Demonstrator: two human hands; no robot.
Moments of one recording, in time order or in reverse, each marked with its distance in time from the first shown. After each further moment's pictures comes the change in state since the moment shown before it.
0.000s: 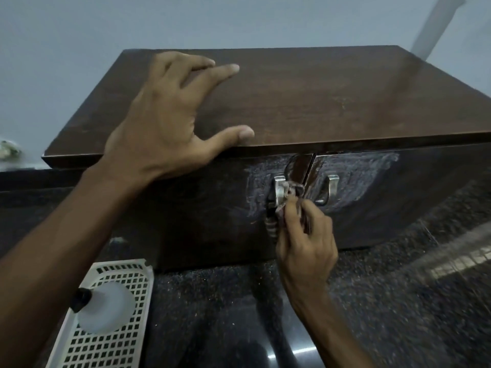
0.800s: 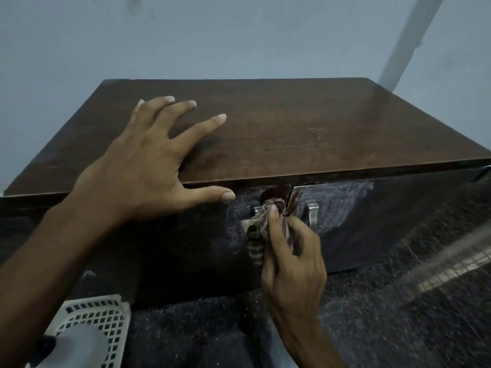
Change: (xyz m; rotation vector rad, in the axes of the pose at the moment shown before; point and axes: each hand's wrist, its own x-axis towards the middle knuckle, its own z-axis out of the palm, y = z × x) left_hand 0.000 0.001 0.002 0.151 -0.215 -0.021; right_hand 0.021 -0.006 -0.015 0.179 -0.033 0.025
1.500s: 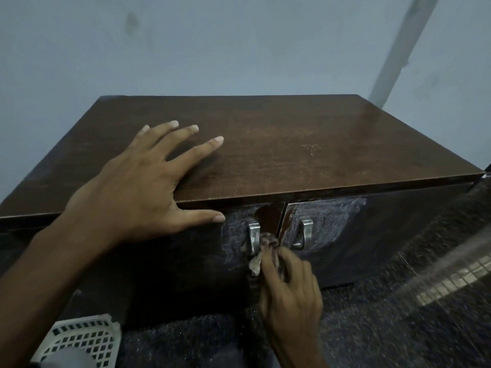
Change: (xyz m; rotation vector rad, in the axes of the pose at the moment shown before) left_hand 0.002 -0.001 -0.003 0.050 -0.090 0.041; right_hand -0.020 0.018 0.005 -0.143 -0.157 -0.067
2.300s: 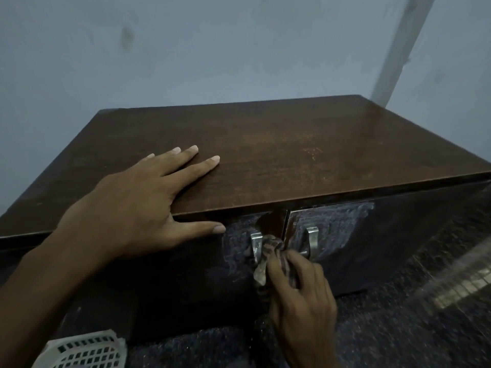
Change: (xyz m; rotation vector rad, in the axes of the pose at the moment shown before) left_hand 0.000 0.002 -0.002 -0.080 -0.122 -0.039; right_hand 0.013 0.006 -0.001 0.004 0.081 -0.083
